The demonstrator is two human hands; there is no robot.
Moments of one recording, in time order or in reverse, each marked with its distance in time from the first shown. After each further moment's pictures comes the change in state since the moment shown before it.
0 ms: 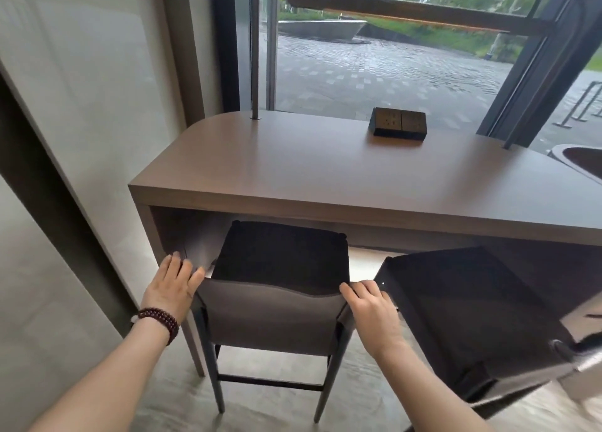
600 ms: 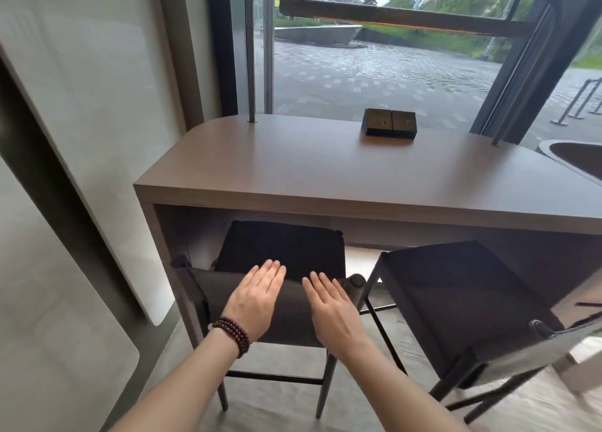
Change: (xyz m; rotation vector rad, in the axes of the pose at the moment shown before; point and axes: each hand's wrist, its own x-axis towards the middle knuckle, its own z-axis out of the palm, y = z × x) left_hand -0.040 0.104 -0.088 -0.583 0.462 0.297; right_hand -0.016 -0.045 0.013 0.120 -0.096 -0.112
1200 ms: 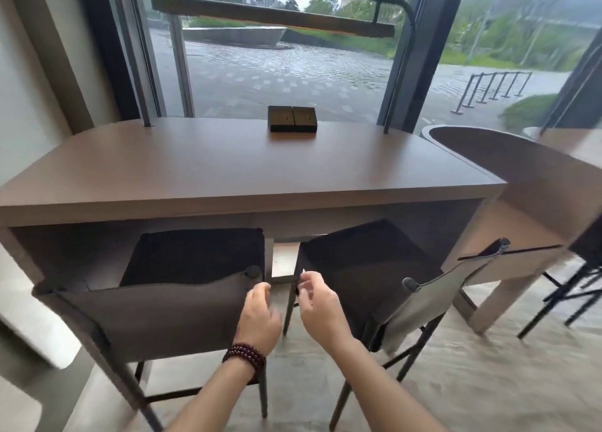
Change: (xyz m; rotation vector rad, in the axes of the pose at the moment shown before) left_hand 0.047 0.199 -0.016 -0.916 -0.121 -0.517; right_hand -0.090 0.105 -0.062 0.721 0.171 0.553
